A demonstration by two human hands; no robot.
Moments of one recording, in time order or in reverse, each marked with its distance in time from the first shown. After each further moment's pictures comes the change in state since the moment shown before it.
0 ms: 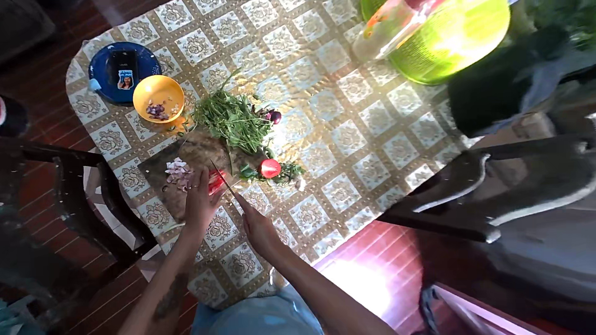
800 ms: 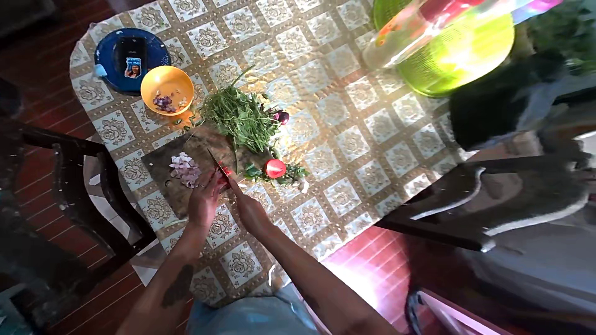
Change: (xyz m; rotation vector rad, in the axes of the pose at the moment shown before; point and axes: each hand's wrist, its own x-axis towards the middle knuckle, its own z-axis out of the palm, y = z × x) left_hand -0.008 -0.014 0.021 -0.065 0.189 0.143; right_hand 0.047 -0.006 0.005 -0.079 -0.028 -0.028
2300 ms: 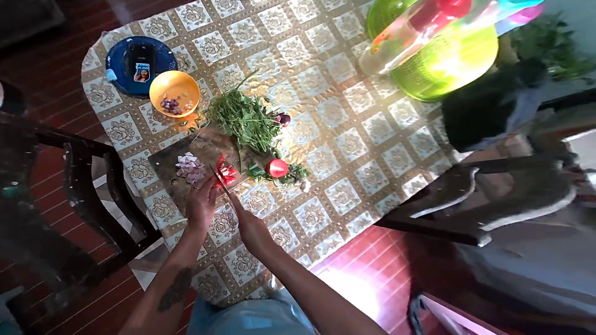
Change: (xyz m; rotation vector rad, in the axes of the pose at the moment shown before) left_hand -0.009 -0.005 -0.022 -0.100 0.005 -0.132; right_hand -0.038 -0.021 0.023 -0.057 -0.031 0.047
